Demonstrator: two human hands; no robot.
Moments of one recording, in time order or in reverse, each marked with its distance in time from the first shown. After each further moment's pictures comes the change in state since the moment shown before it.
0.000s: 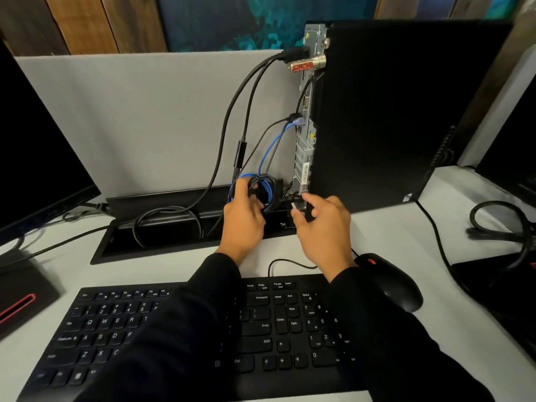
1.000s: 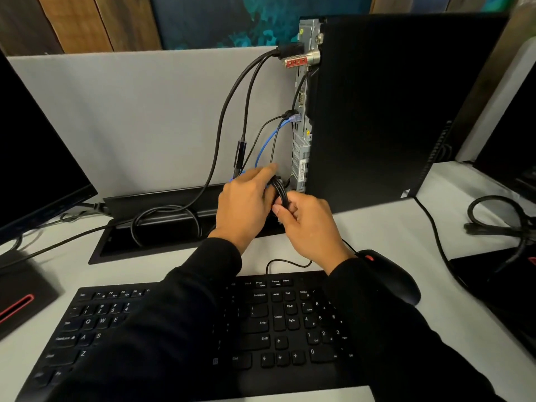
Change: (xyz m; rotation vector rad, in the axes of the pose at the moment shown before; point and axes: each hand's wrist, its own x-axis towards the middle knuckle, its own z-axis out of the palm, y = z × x) left_hand 0.017 0.030 -0.009 0.451 0.049 0.419; right_hand 0.005 -0.008 -0.003 0.158 -0.247 -0.202
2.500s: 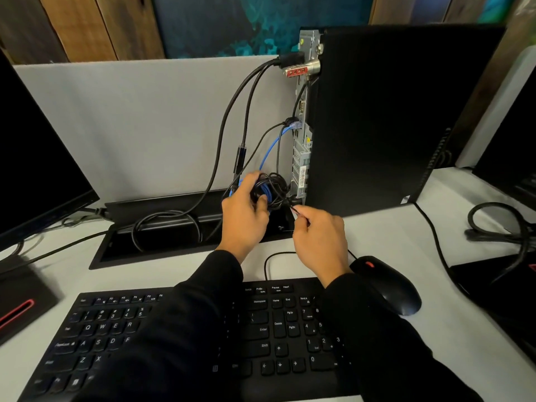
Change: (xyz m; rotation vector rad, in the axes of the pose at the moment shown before) left_hand -0.014 -0.004 0.014 -0.446 0.001 -0.322; right_hand -0.012 0.015 0.009 -0.189 0.142 0.299
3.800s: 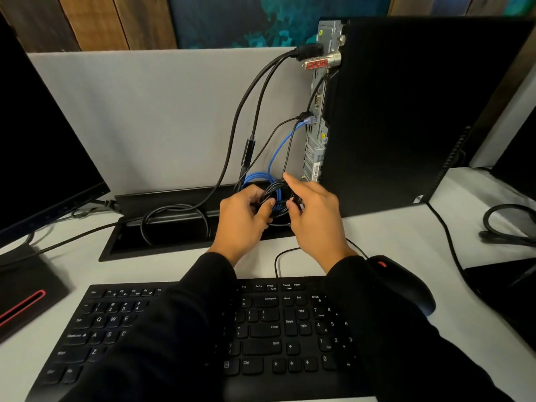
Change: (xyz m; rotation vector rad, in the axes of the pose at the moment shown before) left_hand -0.011 -0.010 -0.025 -0.073 -0.131 -0.123; right_hand 0.015 -0.029 0.003 0.074 0.049 -0.376
